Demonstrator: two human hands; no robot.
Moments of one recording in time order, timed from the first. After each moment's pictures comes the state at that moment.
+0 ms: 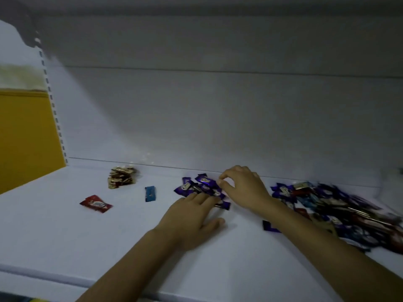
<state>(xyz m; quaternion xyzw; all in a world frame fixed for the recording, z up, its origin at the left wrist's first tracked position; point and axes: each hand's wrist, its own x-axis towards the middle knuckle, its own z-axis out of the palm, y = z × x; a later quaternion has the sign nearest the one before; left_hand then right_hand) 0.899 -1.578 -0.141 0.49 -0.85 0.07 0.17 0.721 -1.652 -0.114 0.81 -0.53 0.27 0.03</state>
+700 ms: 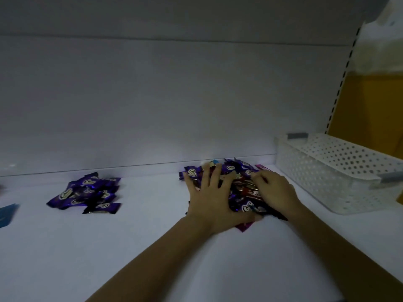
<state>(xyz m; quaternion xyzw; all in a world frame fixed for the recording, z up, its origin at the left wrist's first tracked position) 0.615 -1.625 -0.167 0.46 -0.87 0.00 0.18 0.441 -1.611 -0.158 0.57 -0.76 0.33 -0.04</state>
